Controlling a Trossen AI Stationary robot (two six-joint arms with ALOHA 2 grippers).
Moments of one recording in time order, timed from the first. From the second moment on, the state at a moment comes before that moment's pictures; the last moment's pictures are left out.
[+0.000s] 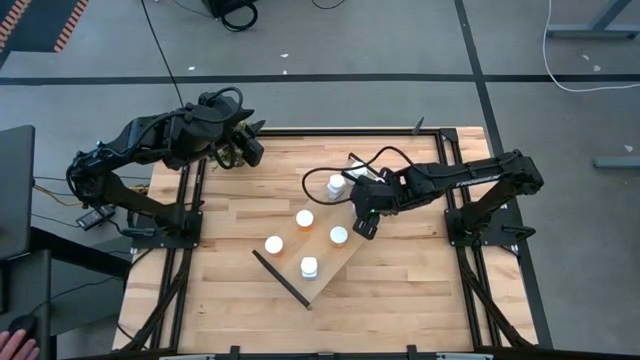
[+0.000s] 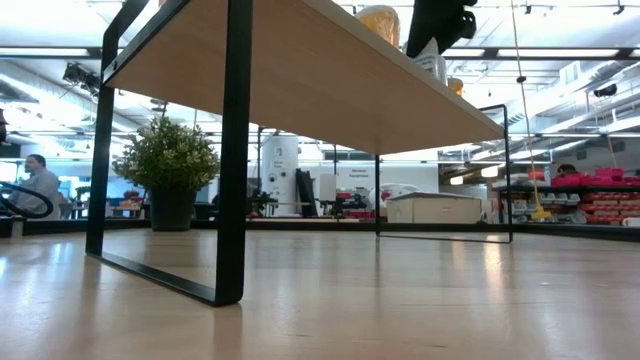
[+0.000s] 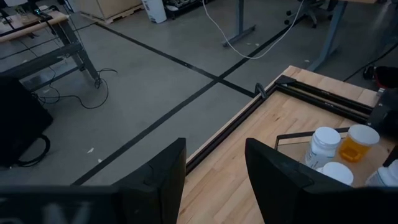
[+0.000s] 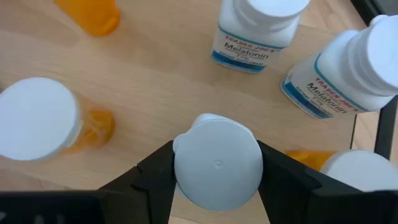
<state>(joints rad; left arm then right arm) 0.08 1.29 1.79 -1.00 -0.71 -0.24 0.17 1.55 1.53 -1.14 0.31 0.60</state>
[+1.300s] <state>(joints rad) 0.08 1.29 1.79 -1.00 -0.71 -0.24 0.04 1.55 1.67 -1.06 0.44 0.44</state>
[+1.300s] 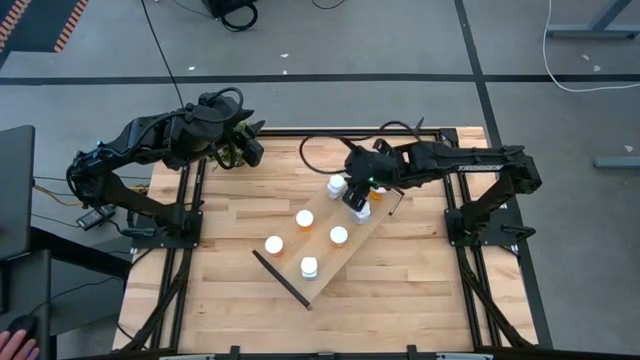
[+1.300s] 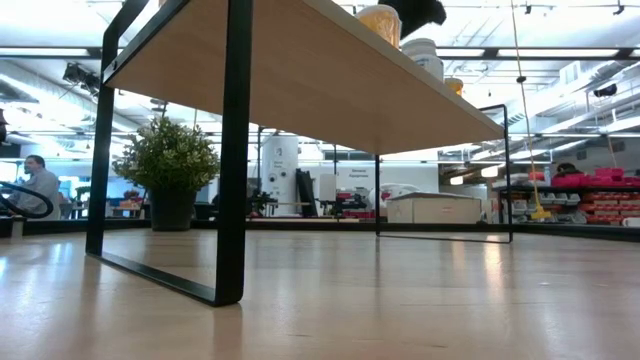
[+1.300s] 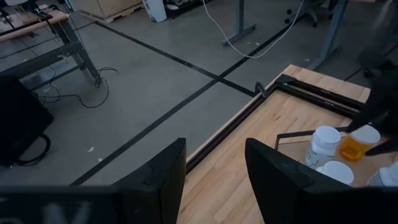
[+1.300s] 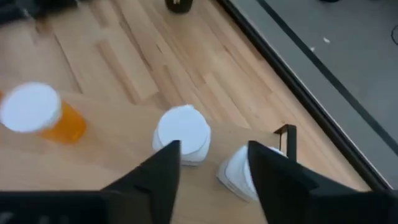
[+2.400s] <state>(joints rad) 0.08 1.29 1.79 -1.00 -0.72 -0.24 -0.10 1.55 1.48 -0.83 0.25 0.35</state>
